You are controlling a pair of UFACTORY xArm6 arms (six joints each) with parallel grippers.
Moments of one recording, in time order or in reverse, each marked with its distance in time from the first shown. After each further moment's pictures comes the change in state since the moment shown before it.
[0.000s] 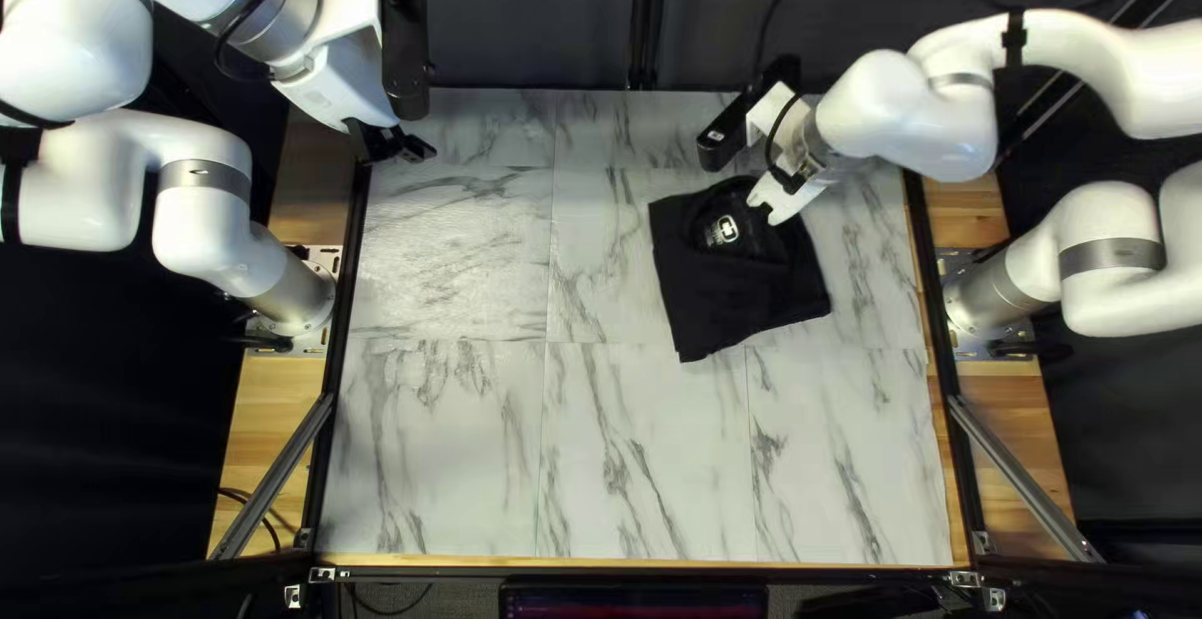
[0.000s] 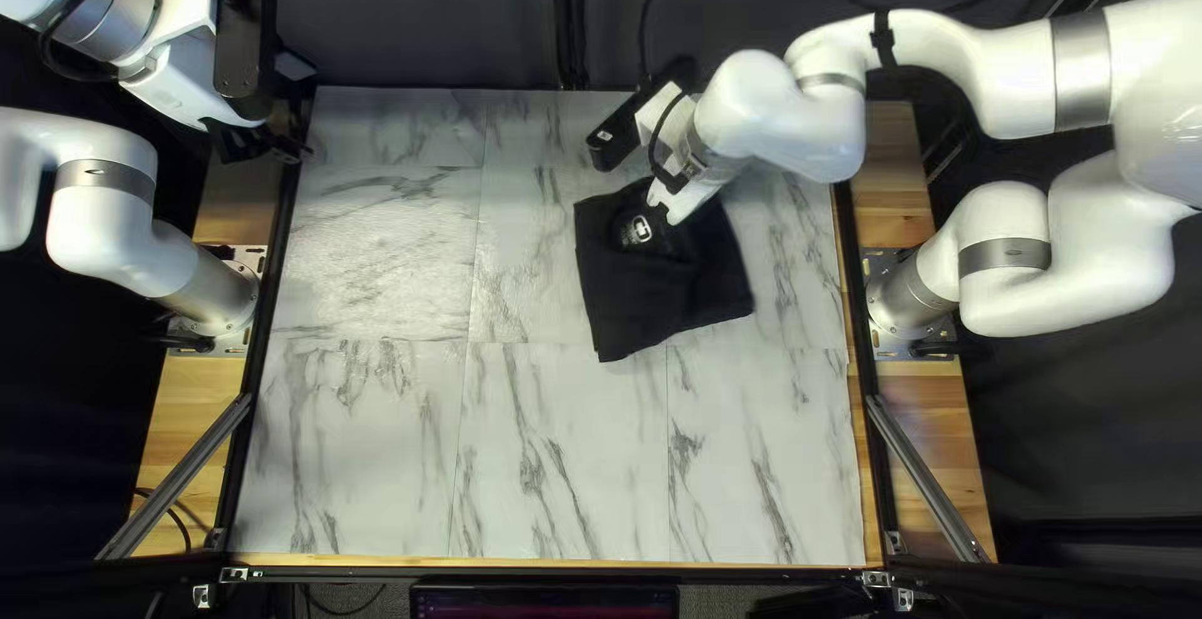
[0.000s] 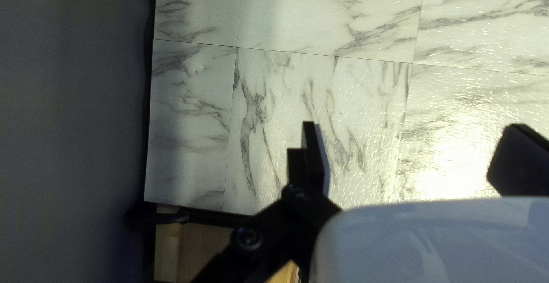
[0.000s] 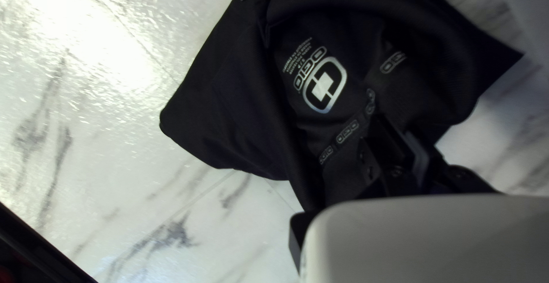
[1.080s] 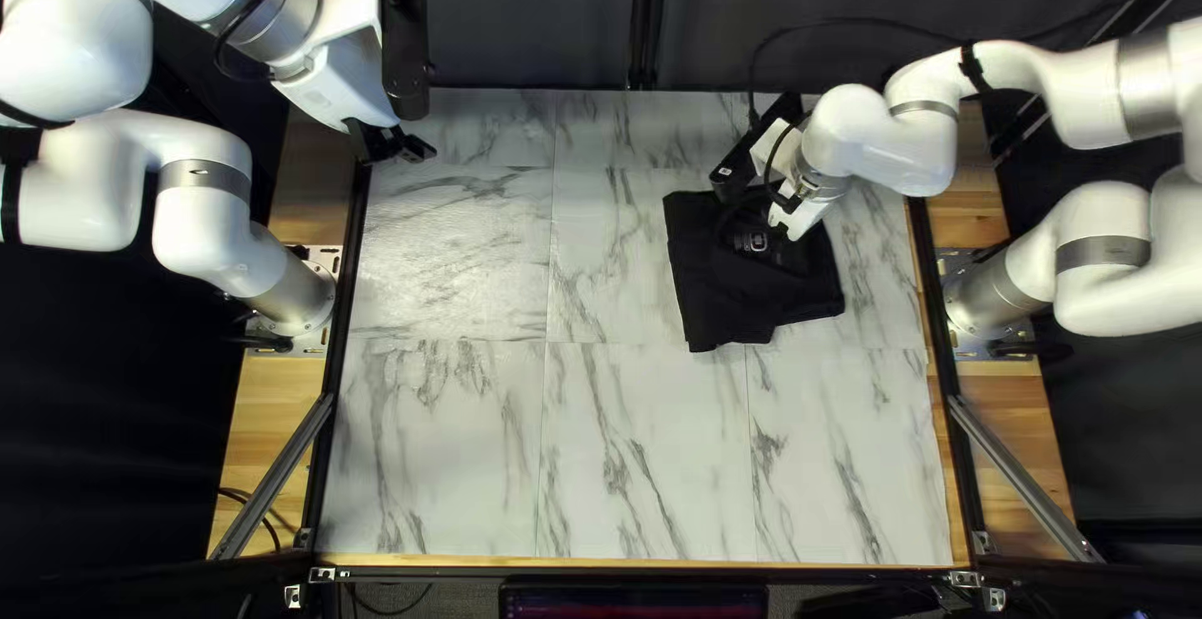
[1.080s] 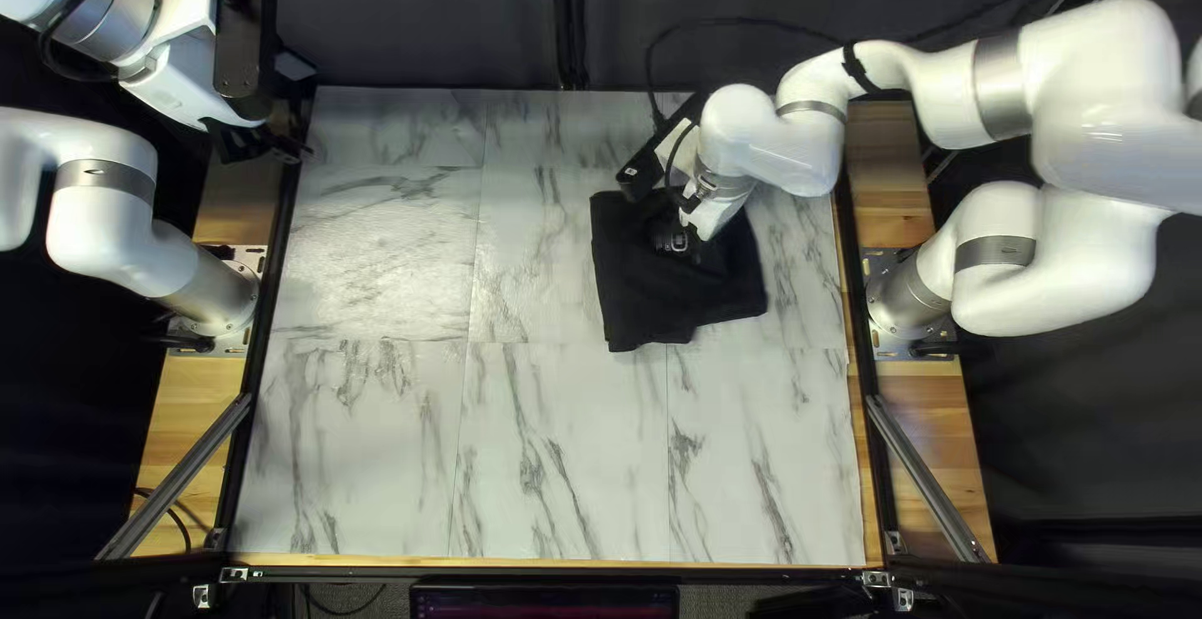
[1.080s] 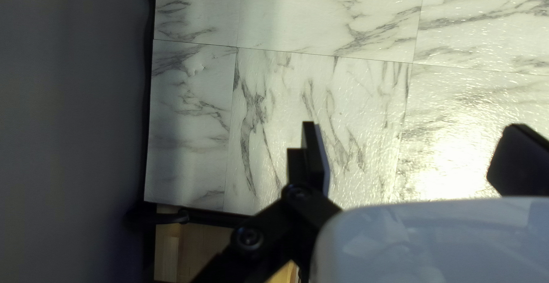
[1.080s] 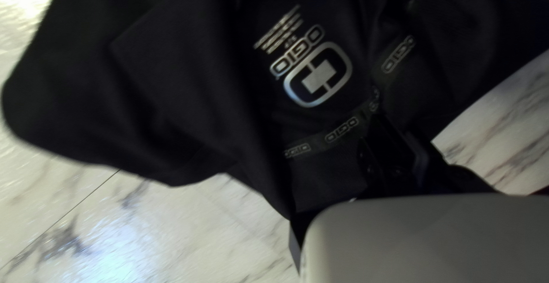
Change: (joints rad) left arm 0.000 0.000 0.000 0.000 0.000 0.000; right arm -0.110 0.179 0.155 0.008 -0.122 -0.119
